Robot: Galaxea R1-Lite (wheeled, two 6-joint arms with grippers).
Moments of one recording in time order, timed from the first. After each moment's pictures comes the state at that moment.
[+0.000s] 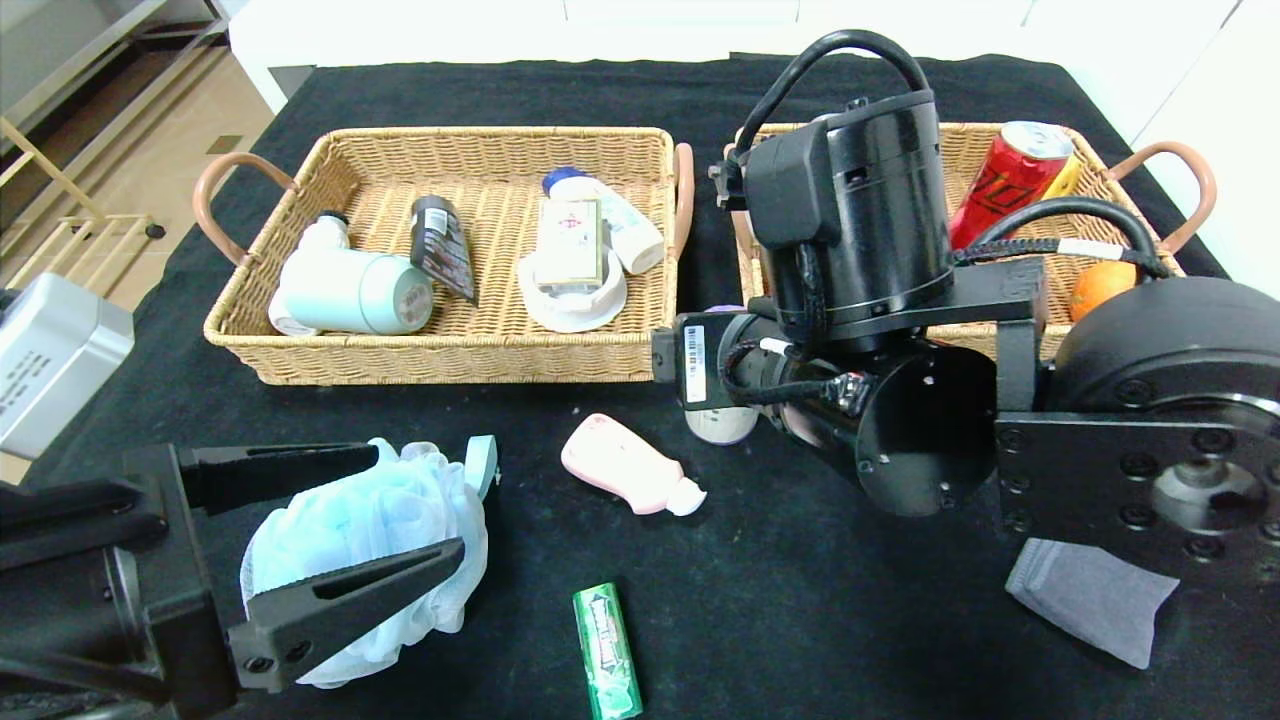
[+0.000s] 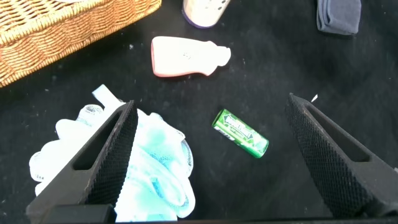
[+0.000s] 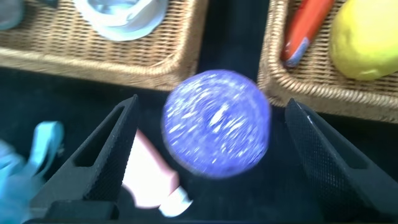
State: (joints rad) left arm -0.43 1.07 -0.69 -0.12 -0.30 0.08; right arm 0.92 1.89 -1.57 0.00 -0.65 0.28
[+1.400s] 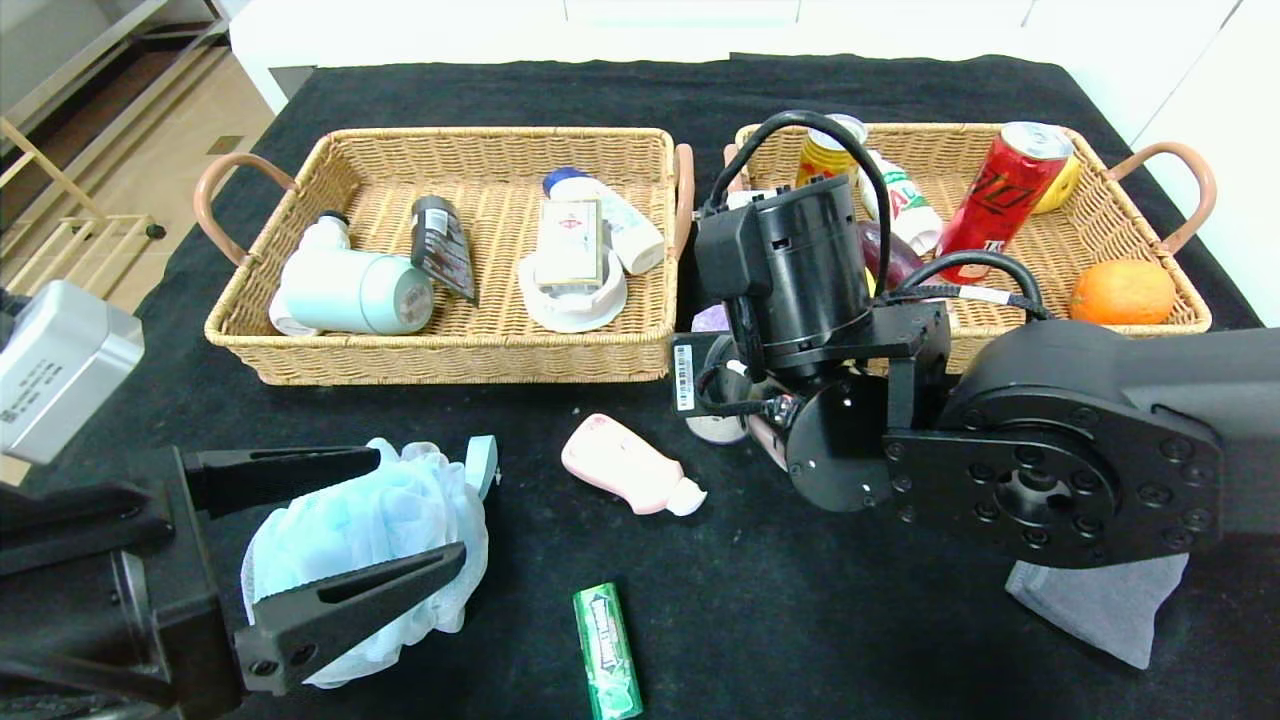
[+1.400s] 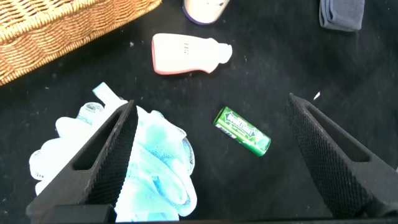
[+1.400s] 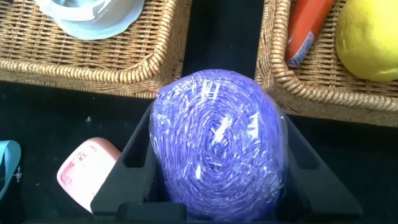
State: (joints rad) left arm -0.43 1.07 -0.69 -0.12 -0.30 0.09; right arm 0.88 1.98 -1.57 -0.05 -0.66 0.28
